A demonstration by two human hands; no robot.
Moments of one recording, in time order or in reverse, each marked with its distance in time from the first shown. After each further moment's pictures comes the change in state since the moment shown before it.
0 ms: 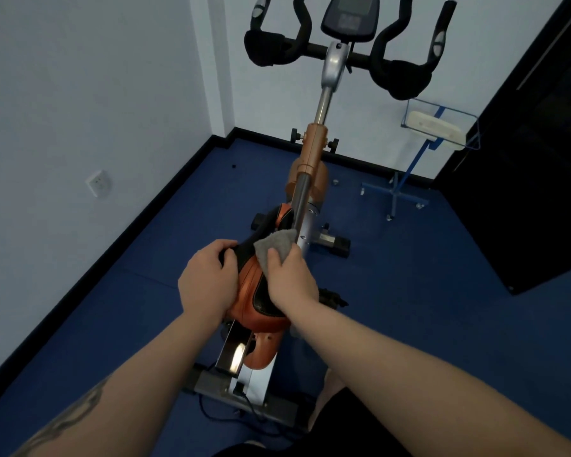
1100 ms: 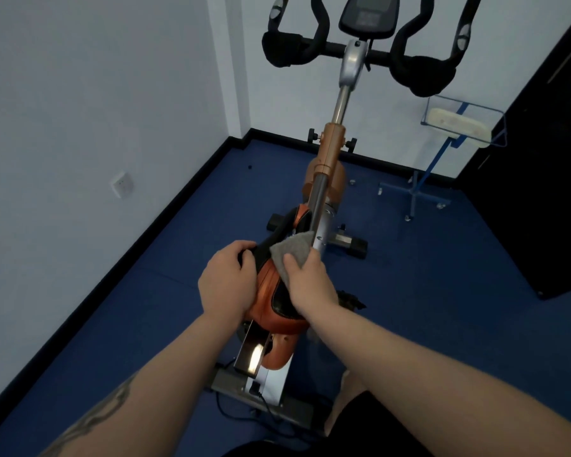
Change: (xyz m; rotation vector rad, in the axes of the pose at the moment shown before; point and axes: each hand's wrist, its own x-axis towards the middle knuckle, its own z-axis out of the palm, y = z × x) left_hand 0.000 0.002 -0.001 0.002 -0.011 -0.008; right_hand -0.003 -0.002 -0.003 0.082 -0.052 0.009
